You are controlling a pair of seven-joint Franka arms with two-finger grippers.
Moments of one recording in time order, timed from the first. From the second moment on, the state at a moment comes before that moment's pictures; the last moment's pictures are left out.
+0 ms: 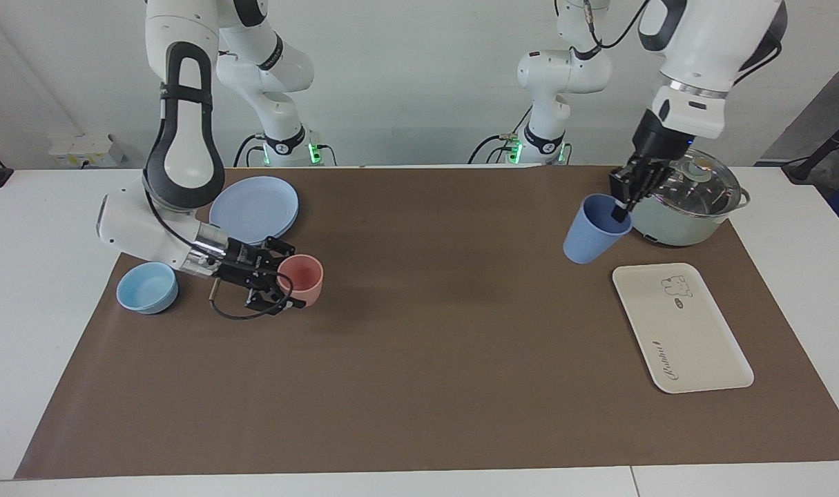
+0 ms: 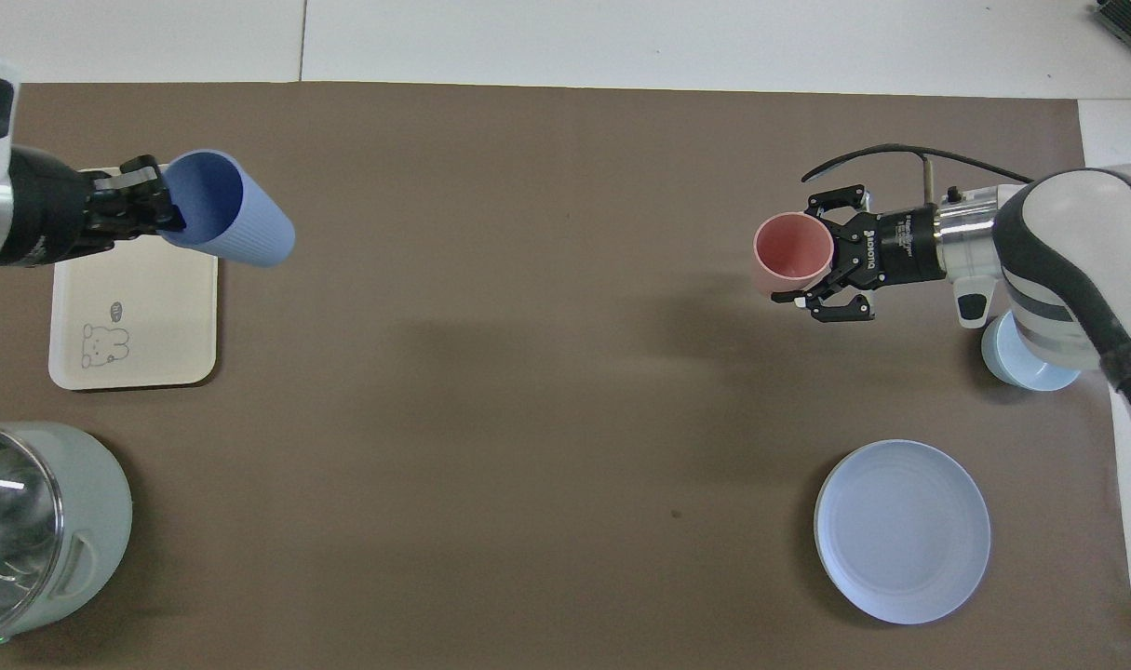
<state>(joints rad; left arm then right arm) -0.05 -0.05 -0.04 -1.73 -0.13 1.96 -0.39 -0.09 0.35 0.01 -1.80 0.95 1.90 1.11</state>
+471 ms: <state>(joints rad) 0.30 0.03 -0.03 -1.95 -0.21 2.20 0.12 -0.23 0.46 0.01 -1.79 0.95 1.89 0.89</state>
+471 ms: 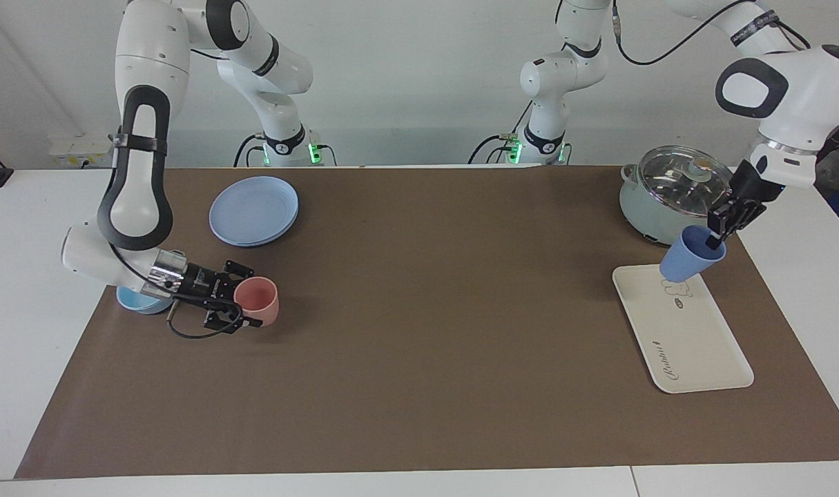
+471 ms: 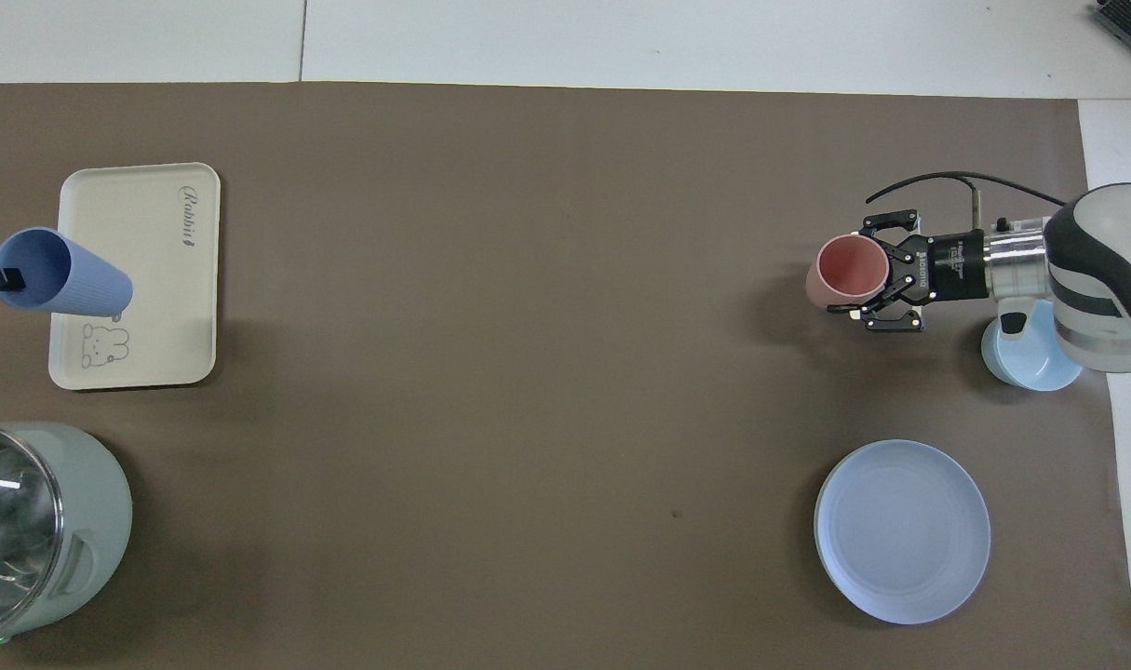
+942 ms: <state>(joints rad) 0.31 0.12 -0.04 -2.07 -0.40 2.45 0.33 -0.25 0.47 0.01 -1.84 0.95 1.93 0.81</state>
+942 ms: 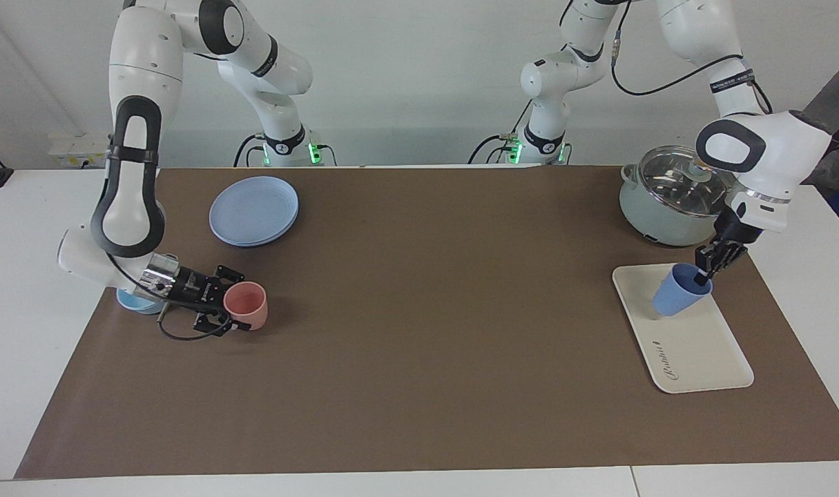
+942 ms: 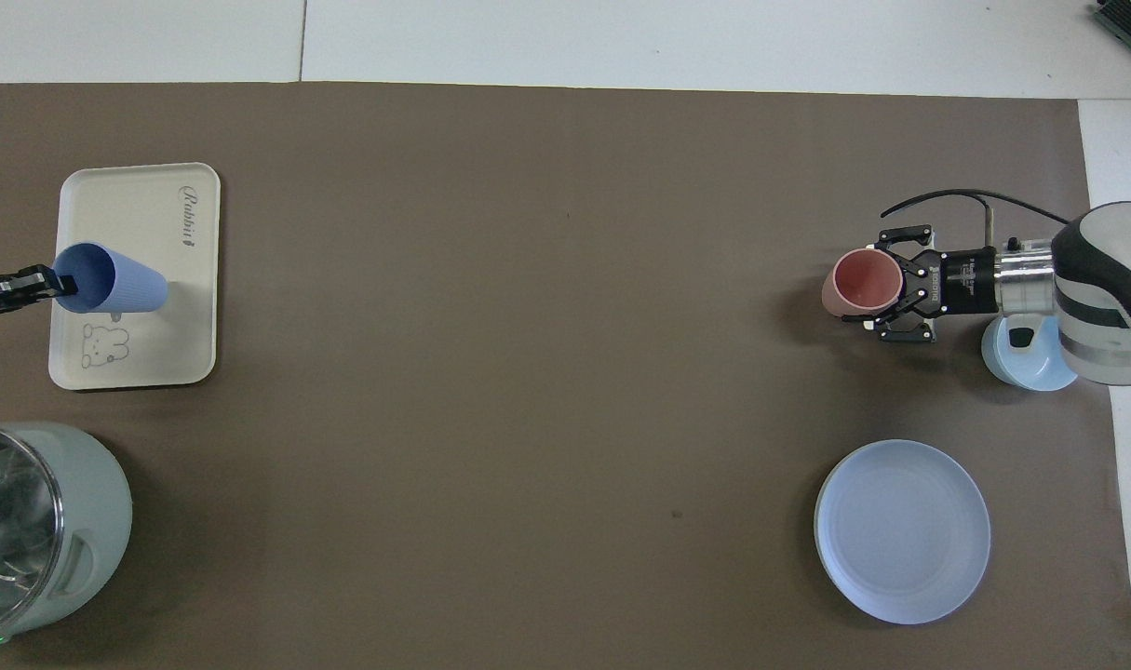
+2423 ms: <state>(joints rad) 0.10 -0.11 -0.07 -1.96 -0.12 1.85 0.26 -0.26 0.36 0.00 -1.84 0.33 2.14 0.21</state>
